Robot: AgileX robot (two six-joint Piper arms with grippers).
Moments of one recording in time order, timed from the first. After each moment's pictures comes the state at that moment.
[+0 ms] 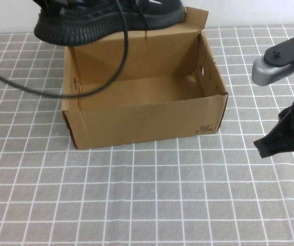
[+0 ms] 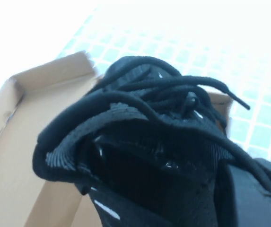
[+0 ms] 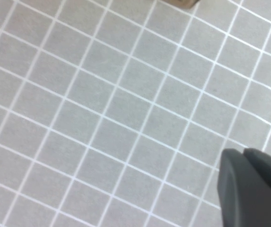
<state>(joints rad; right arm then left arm) 0.70 1.23 -1.21 -0.19 1.12 0.33 -0.15 1.69 -1.94 -0.77 1.26 1.20</state>
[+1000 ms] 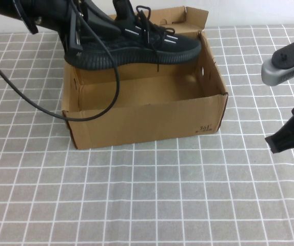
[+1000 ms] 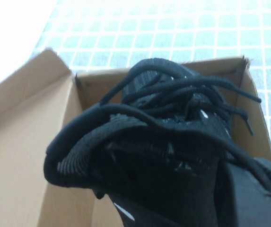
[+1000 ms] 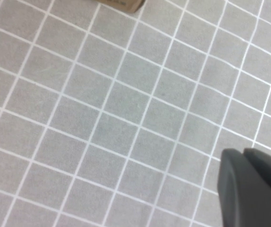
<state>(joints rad) 0.70 1.23 -1.17 -0.36 1.12 0.40 -0.12 1.92 -1.90 -0.94 1.24 1.66</state>
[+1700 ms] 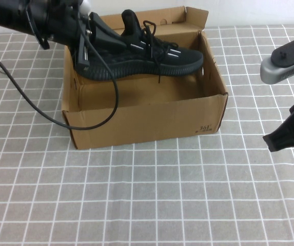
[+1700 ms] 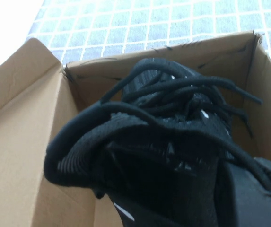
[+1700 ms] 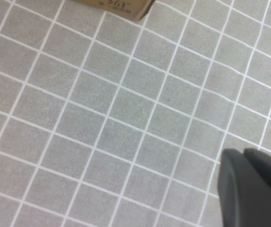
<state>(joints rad) 0.70 1.23 -1.17 -0.35 1.10 0.41 -0.12 2.02 -1.91 -0.99 1.23 1.80</state>
